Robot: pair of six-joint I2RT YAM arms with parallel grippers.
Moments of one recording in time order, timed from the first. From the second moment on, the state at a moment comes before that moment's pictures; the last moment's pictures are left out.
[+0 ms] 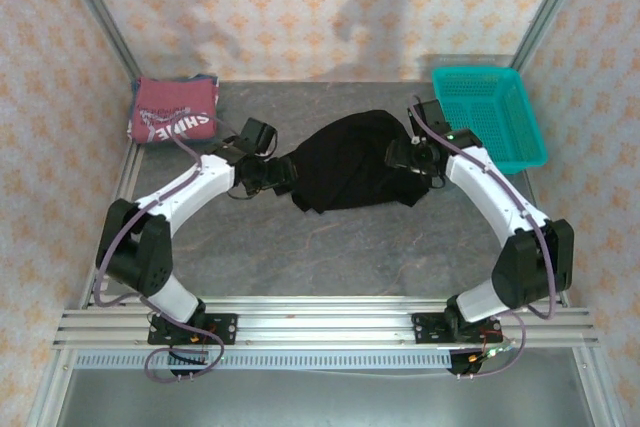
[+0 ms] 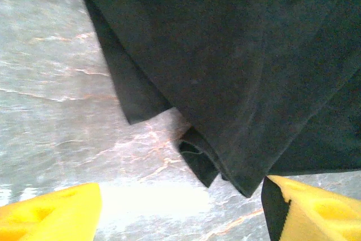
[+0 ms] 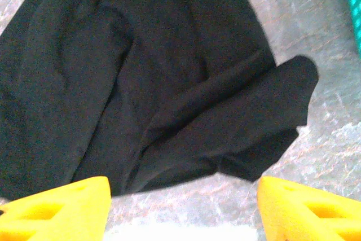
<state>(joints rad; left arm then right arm) -0.39 1.61 1.18 -0.66 0.10 -0.72 0.32 1.46 1.27 -0.84 0.03 0.47</state>
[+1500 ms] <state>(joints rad) -0.24 1.59 1.17 -0.57 0.19 -0.74 0.22 1.56 0.98 -0.59 0.08 0.60</state>
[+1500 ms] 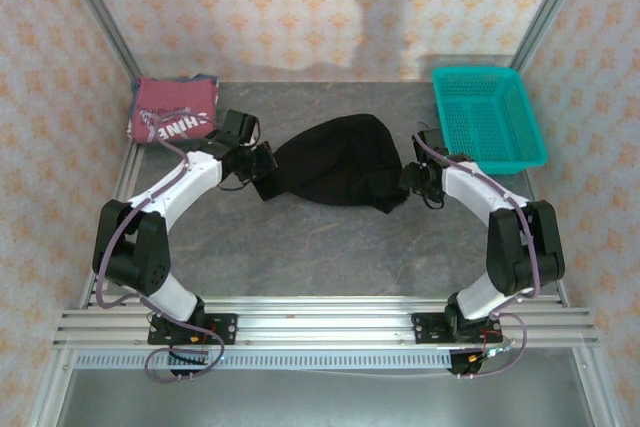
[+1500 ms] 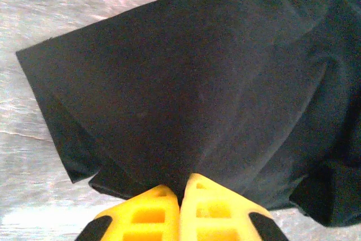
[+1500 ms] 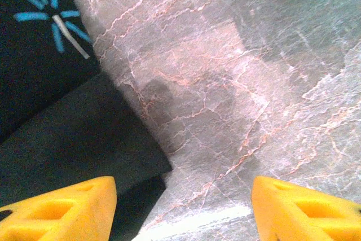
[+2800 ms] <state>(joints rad) -0.27 1.62 0.97 -0.46 0.23 -0.78 0.22 1.30 0.83 -0.33 -0.12 0.75</state>
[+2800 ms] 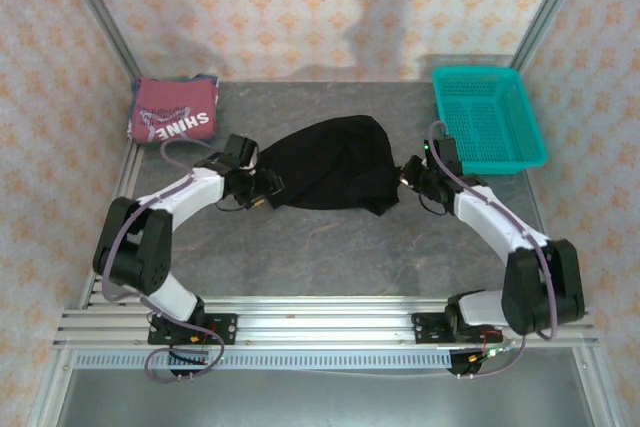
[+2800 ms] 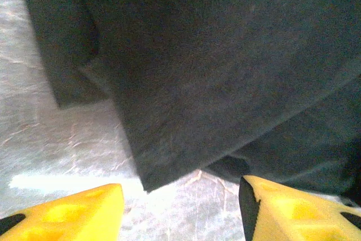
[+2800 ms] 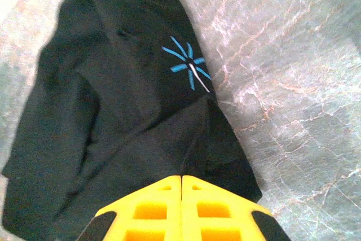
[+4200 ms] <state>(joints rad) -0.17 1.31 1.58 -0.77 0.14 -0.57 0.18 1.08 1.51 -0.70 -0.11 0.70</state>
